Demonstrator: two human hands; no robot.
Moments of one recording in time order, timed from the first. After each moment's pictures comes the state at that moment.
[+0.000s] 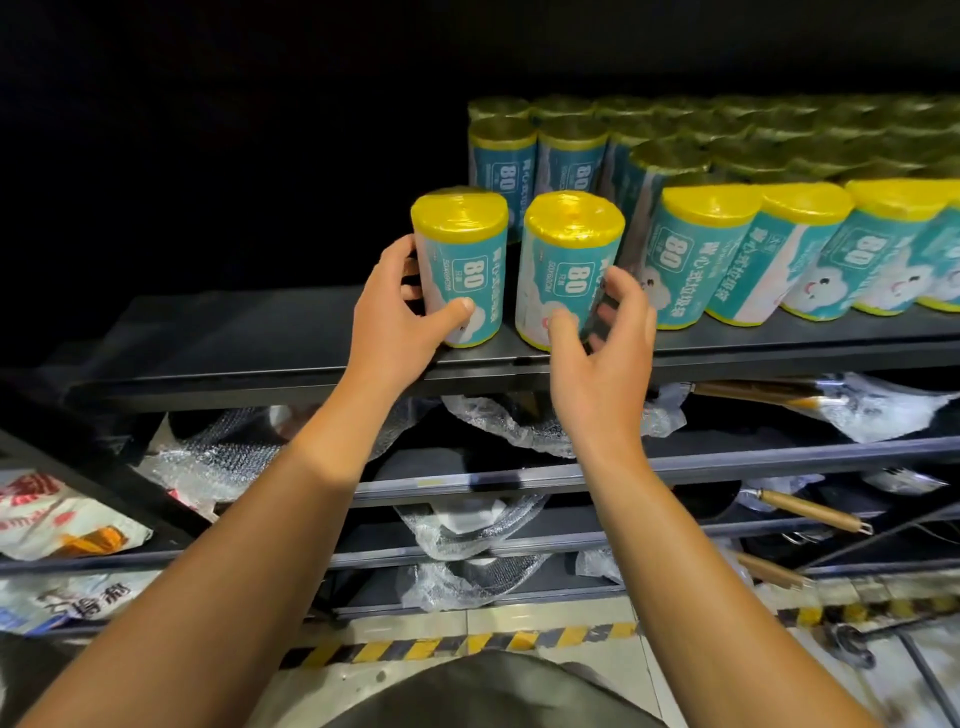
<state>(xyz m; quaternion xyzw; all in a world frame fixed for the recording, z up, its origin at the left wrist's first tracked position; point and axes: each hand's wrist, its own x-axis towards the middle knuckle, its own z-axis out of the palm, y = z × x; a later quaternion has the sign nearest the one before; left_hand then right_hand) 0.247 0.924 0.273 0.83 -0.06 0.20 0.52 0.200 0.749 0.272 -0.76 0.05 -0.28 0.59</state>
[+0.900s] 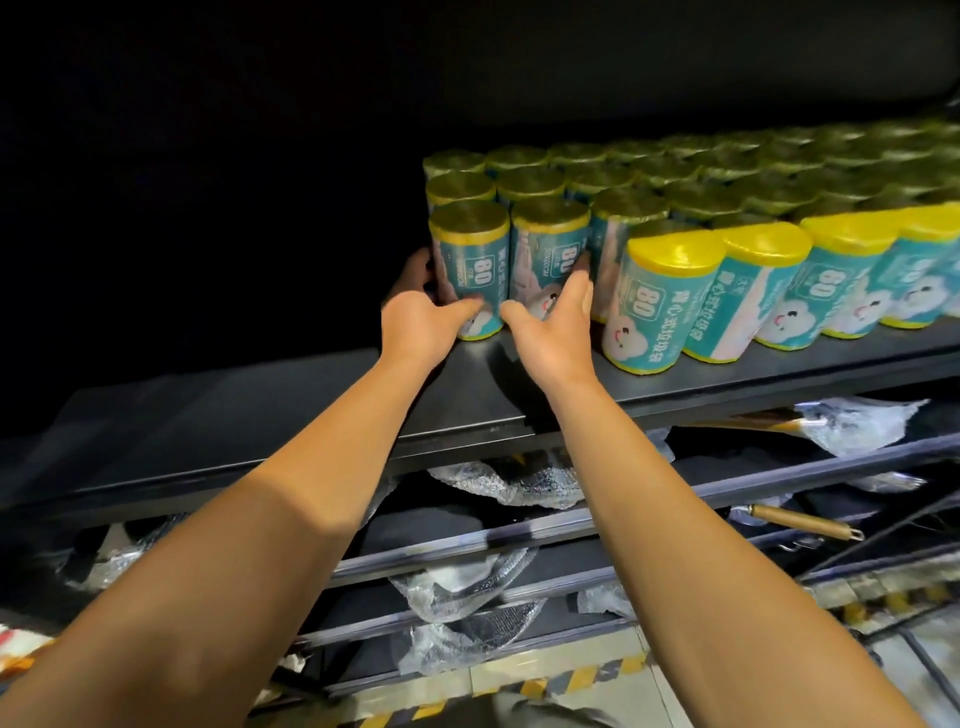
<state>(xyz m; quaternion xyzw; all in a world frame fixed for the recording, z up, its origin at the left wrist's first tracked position) 0.349 0.875 0.281 0.83 -0.01 0.17 0.53 0.296 0.751 0.297 -0.79 0.10 -0.17 0.58</state>
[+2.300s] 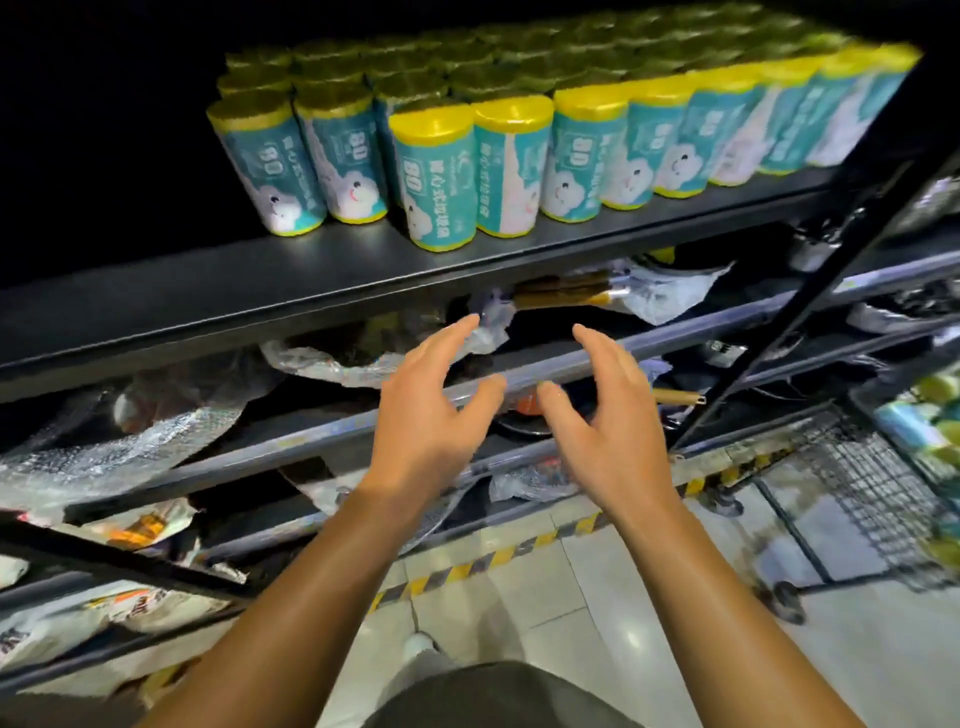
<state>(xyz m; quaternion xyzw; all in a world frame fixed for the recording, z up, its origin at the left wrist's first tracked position) 0.078 0.720 0.259 0.86 -0.15 0.06 0.48 0.028 0.559 0.255 -0.89 0.11 -0.16 0.42</state>
